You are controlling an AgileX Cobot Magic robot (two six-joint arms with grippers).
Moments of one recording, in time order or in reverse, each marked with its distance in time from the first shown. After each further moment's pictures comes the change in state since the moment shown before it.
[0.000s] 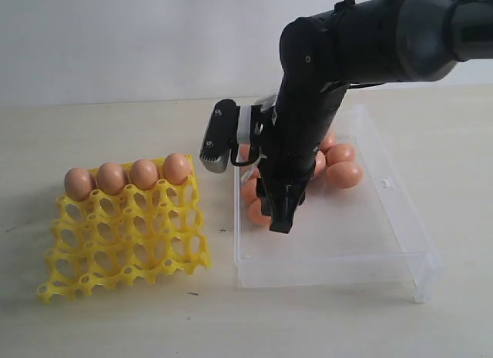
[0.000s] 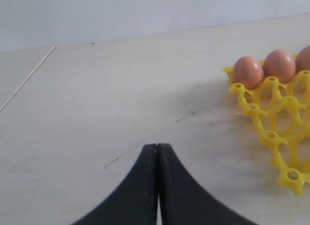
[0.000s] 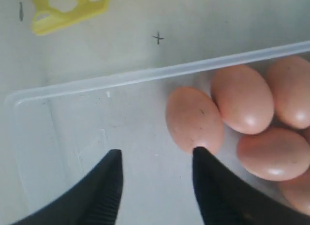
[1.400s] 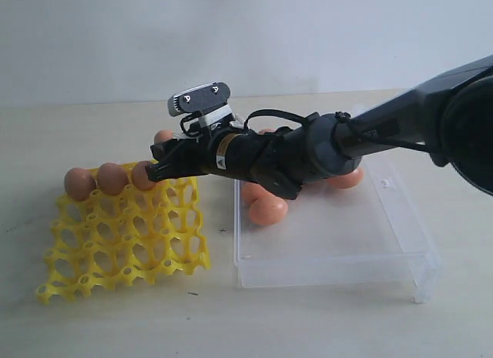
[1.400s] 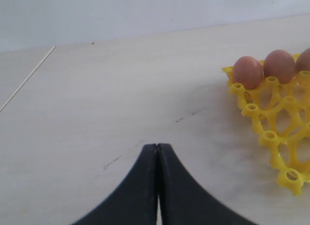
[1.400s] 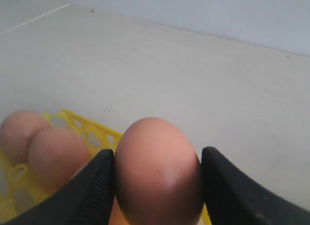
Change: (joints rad) left arm 0.000 0.000 0.000 0.000 0.000 0.000; right arm 0.012 0.355 0.006 -0.454 -1.353 1.298
